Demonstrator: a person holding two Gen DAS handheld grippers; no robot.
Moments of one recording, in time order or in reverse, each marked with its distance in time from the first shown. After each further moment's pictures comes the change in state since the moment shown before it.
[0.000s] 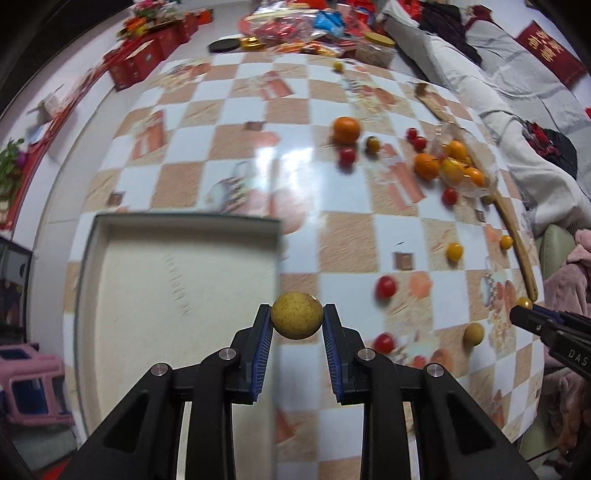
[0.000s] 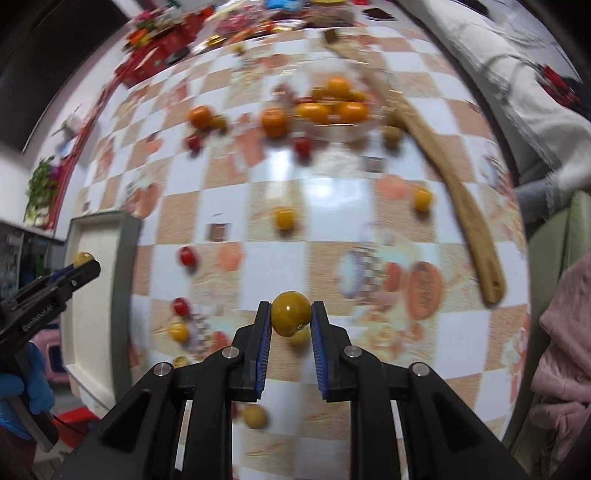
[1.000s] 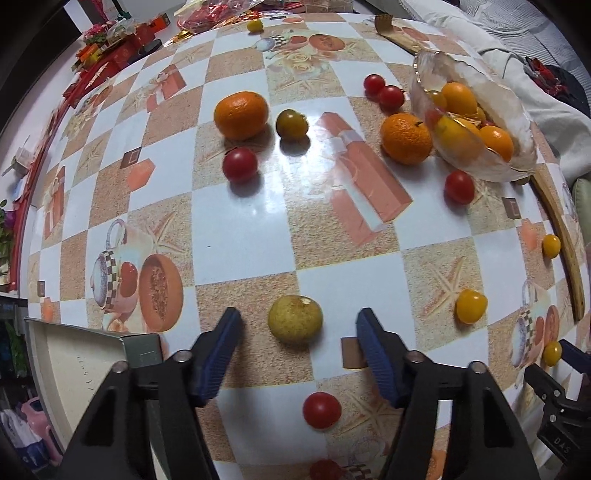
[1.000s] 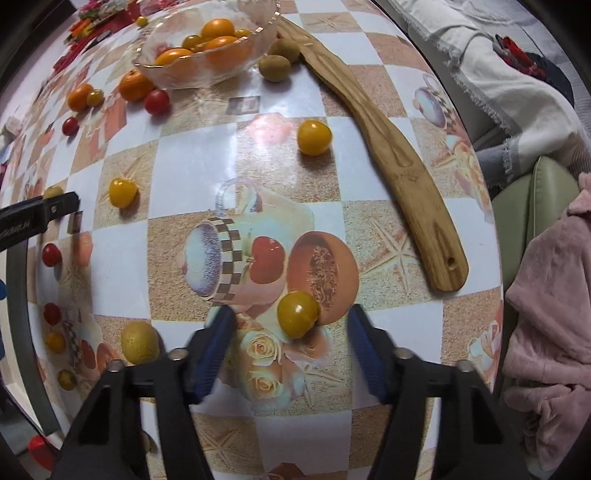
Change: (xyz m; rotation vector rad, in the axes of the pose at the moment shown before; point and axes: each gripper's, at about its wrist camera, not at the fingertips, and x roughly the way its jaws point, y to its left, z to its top) left arm 0.113 -0.108 0.071 0.200 0.096 0.075; right arm 0.057 -0.088 -0.011 0.096 0.073 -0.230
